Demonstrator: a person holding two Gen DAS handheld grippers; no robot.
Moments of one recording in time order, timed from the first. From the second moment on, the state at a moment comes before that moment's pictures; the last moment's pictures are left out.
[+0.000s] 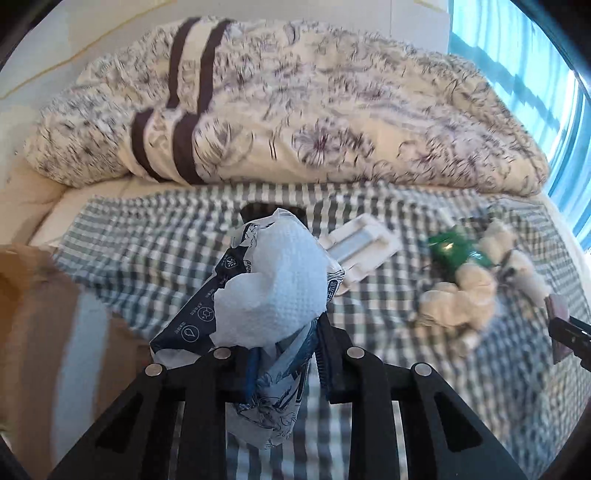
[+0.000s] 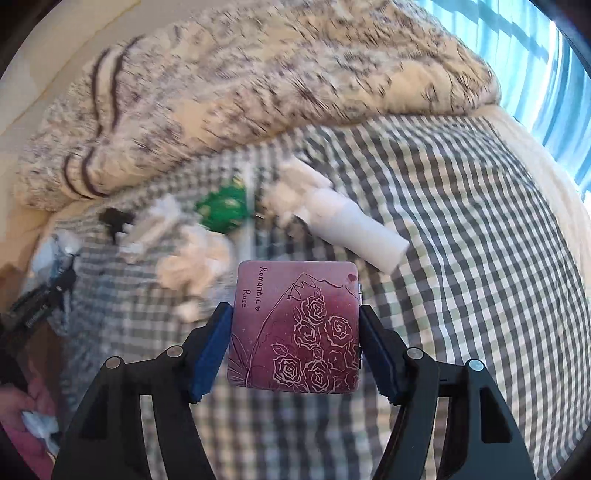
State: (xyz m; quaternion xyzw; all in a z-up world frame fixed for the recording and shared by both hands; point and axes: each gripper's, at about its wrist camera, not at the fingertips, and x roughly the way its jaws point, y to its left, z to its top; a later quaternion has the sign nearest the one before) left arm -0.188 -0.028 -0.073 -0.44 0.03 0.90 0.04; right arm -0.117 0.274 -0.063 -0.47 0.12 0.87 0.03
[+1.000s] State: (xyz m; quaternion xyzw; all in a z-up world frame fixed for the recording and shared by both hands) left arm -0.047 -0.233 0.001 -0.43 -0.03 0.90 -0.07; right arm -0.127 -0.109 0.027 -0.44 0.07 0.84 -0.31
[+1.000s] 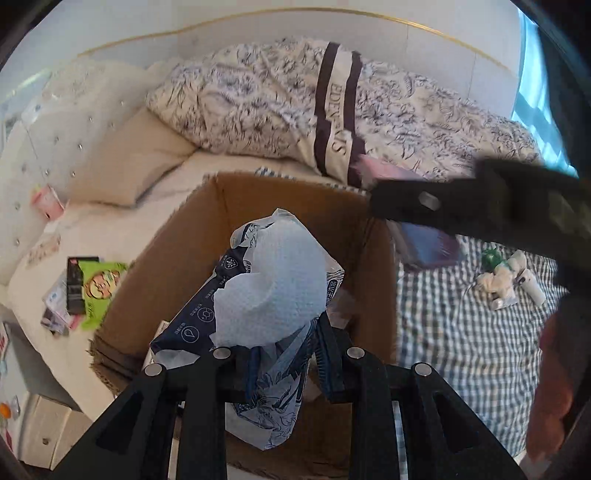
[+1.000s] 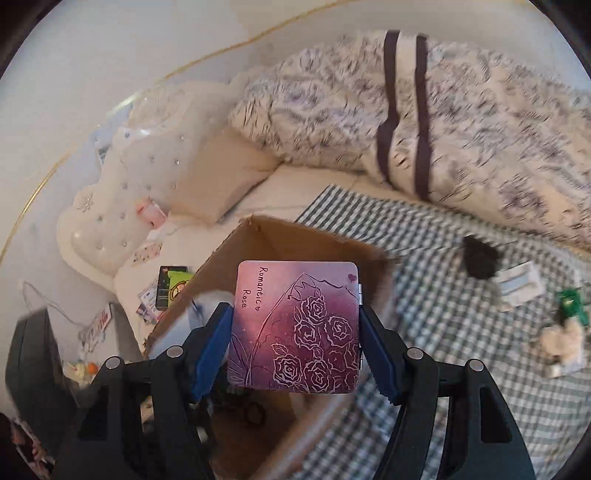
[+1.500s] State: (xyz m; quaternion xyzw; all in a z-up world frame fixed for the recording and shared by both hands) left arm -0.074 -0.230 -0.003 -0.42 -0.02 0.91 -0.08; right arm -0.159 -0.076 0.031 -0.41 0.13 0.85 -0.30
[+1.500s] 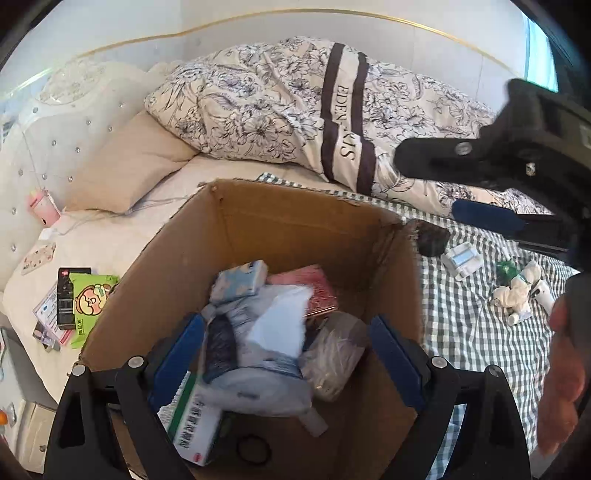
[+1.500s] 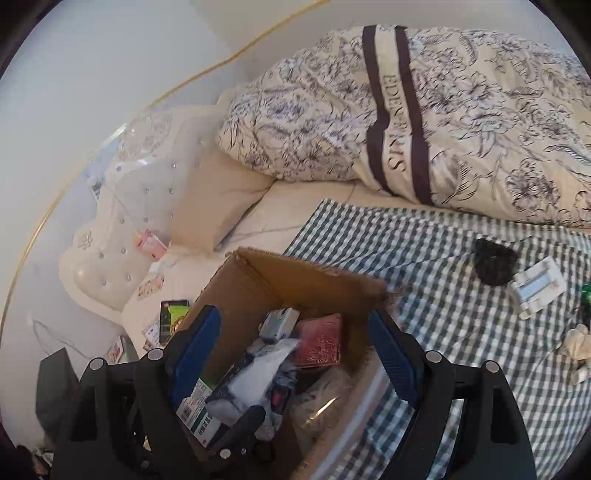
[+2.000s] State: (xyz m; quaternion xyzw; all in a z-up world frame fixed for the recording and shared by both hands) left arm -0.092 -0.072 0.037 -0.38 -0.02 0.92 0.03; right arm -0.117 0.157 0.063 -0.36 0.10 0.91 -0.14
